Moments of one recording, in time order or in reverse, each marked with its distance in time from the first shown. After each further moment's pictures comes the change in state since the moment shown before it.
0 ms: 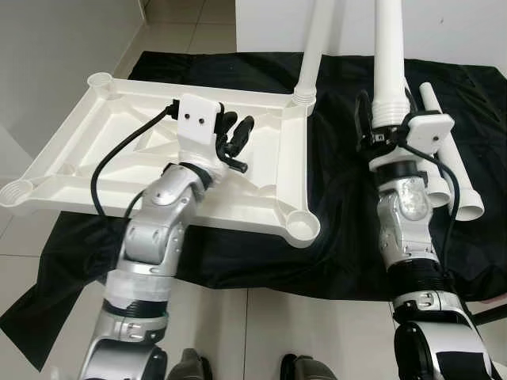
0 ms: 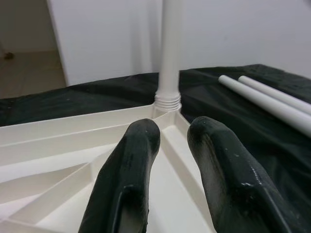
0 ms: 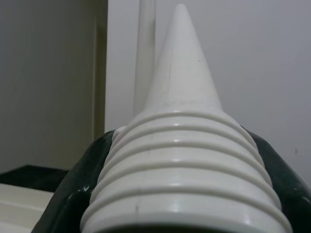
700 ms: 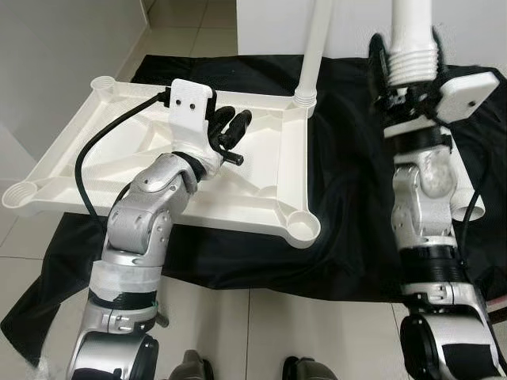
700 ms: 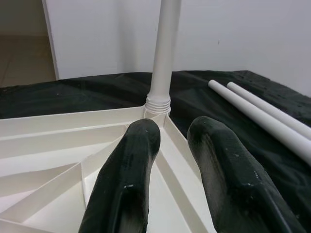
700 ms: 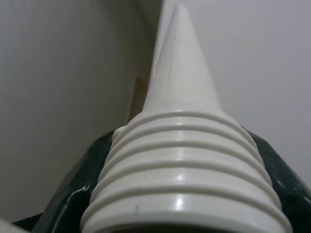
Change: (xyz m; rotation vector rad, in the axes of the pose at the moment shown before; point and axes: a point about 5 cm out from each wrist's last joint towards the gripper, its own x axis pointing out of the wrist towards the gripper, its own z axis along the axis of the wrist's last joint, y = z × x) left arm 0.000 0.002 0.016 -0.117 0.027 -0.058; right arm 0.020 0.017 0.047 -0.037 -0.183 0.203
